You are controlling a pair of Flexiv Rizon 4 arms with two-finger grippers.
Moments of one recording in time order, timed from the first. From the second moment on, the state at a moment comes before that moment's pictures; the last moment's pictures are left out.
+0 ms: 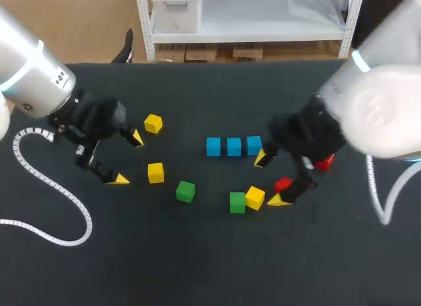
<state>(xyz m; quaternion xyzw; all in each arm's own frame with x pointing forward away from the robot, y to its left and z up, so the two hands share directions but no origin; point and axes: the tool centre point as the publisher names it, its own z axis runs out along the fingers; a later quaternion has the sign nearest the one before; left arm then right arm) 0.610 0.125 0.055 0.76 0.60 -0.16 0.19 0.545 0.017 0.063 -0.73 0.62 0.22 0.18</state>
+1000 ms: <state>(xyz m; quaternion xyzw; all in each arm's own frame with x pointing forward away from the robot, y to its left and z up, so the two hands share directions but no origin) 0.610 0.125 0.056 0.76 0.60 -0.16 0.19 0.550 0.065 0.000 -0.69 0.70 0.14 0.08</state>
